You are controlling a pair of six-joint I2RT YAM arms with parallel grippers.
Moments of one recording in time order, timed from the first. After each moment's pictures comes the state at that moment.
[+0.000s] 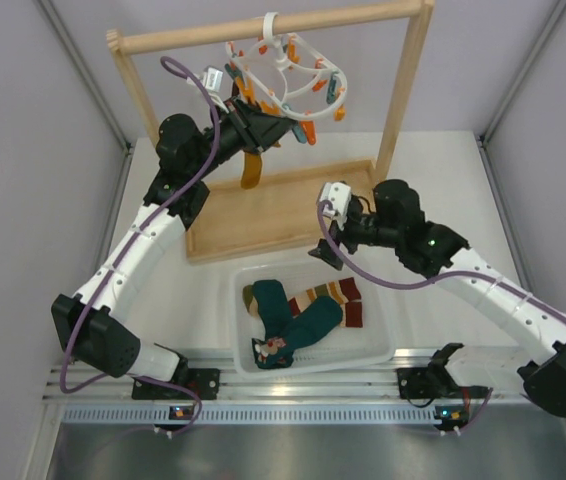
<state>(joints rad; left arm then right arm) -0.40 1.43 1.45 0.23 0.49 -0.82 0.70 1.15 1.08 -0.26 -0.39 -0.37</state>
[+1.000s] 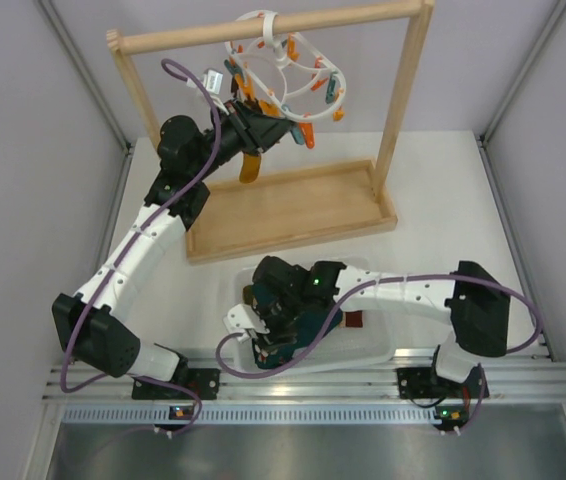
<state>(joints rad) -0.40 1.43 1.43 0.23 0.47 -0.81 1.23 1.66 1.25 -0.57 -0.57 -0.71</state>
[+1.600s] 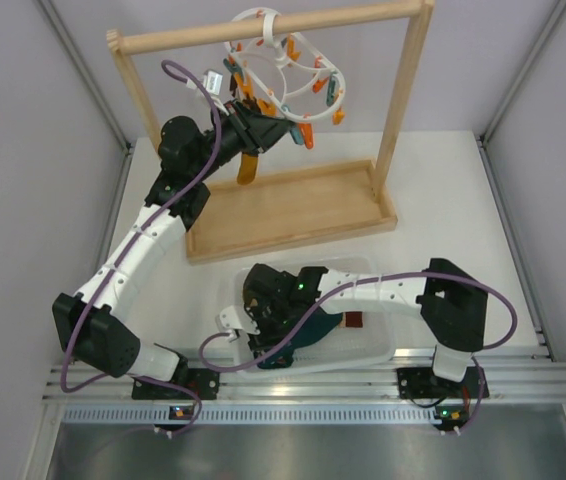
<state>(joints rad) -0.40 1.43 1.42 0.23 0.46 -0.81 1.25 1.78 1.26 -0.52 -0.45 -0.63</state>
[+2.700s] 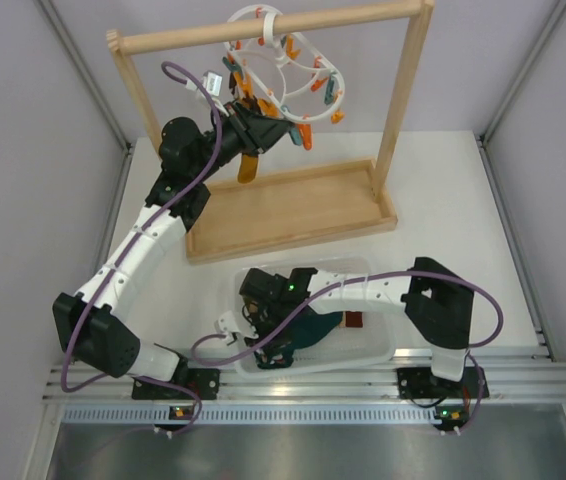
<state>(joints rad) -0.40 1.43 1.41 0.23 0.44 -0.80 1.26 1.85 1.30 -0.61 -0.52 -0.60</state>
